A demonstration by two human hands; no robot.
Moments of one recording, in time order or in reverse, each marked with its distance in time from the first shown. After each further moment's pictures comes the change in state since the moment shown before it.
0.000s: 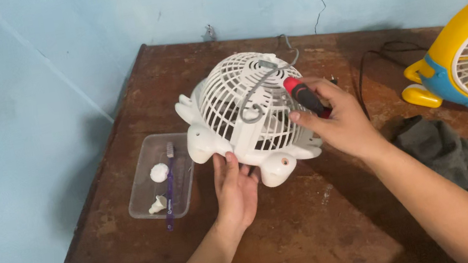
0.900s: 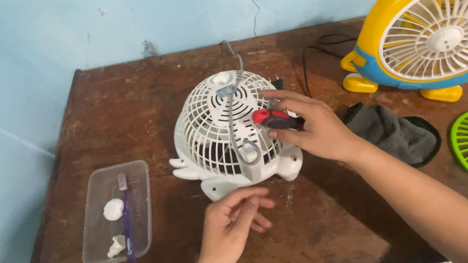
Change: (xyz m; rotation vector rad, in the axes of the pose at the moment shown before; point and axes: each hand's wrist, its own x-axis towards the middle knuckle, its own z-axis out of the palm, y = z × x) left_hand -0.028 0.005 0.033 0.849 -0.172 -0.589; right_hand -0.027 0.022 -0.043 -0.250 -0.036 -0.045
